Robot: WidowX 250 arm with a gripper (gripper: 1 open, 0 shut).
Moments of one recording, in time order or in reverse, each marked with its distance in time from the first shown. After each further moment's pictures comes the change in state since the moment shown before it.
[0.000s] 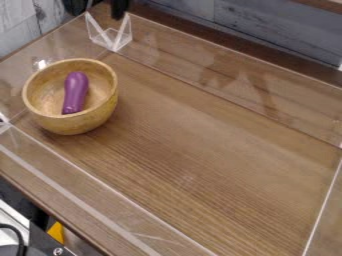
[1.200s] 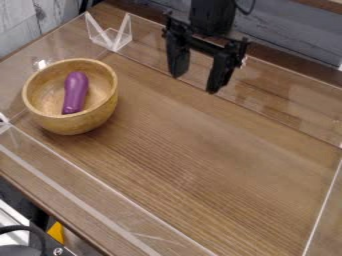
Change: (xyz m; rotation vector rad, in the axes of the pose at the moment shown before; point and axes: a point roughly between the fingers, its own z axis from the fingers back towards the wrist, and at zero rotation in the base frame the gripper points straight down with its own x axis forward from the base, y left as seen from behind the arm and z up) arm -0.031 -0.131 -0.057 0.006 0.120 -0.550
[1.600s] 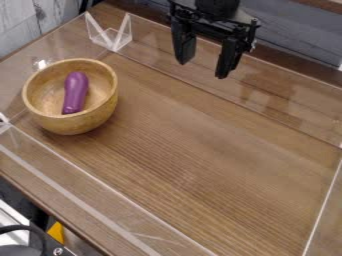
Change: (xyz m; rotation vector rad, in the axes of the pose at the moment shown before) arm 0.009 -0.003 0.019 0.006 -0.100 0.052
